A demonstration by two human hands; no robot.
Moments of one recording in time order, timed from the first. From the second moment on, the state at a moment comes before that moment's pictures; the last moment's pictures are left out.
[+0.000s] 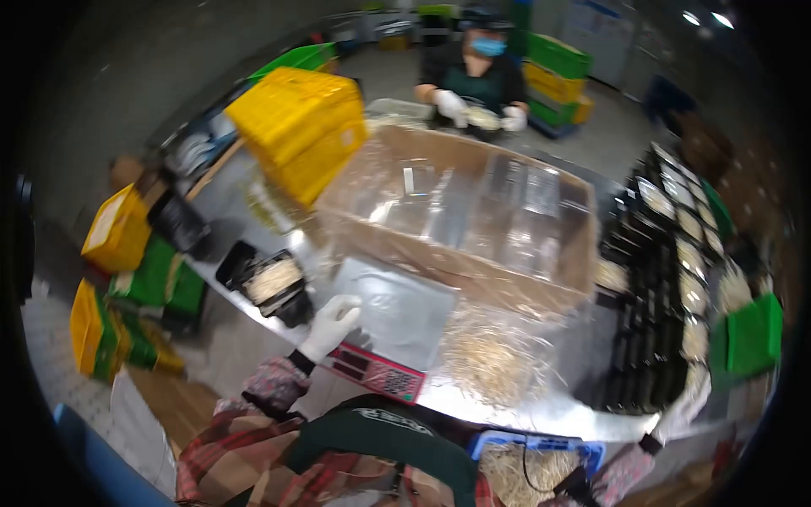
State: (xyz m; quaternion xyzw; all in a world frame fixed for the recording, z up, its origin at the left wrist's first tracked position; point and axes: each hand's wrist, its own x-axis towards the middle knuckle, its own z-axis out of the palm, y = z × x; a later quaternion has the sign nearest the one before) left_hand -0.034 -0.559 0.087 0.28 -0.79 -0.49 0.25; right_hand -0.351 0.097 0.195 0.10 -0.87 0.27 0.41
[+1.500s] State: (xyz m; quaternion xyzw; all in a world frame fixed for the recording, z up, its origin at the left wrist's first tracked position) left_hand -0.043 -0.561 0.147 -0.16 -0.92 -0.23 0.28; right_hand -0.290 -0.125 0.322 0.11 -0.38 0.80 0.46
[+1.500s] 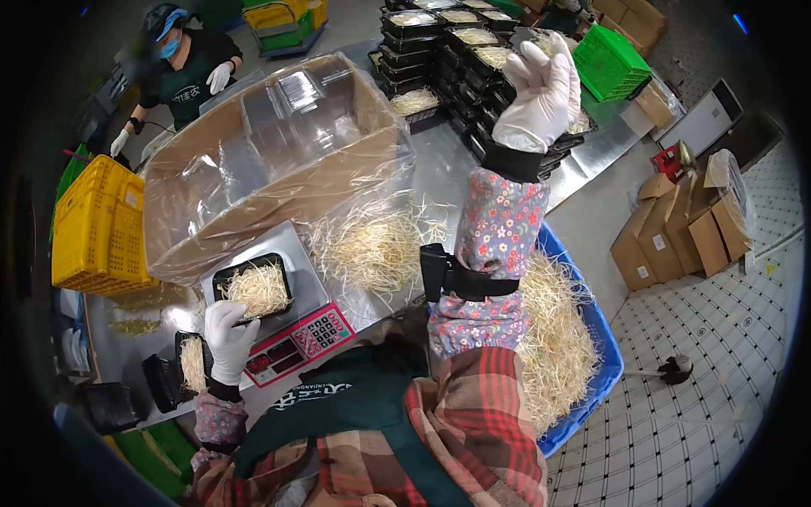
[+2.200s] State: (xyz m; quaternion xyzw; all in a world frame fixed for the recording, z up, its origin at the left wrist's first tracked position) left_hand -0.214 -0.366 0.014 -0.25 -0.96 0.00 -0.14; right_hand -0.210 -0.196 0.017 0.15 -0.97 0.05 -0.21
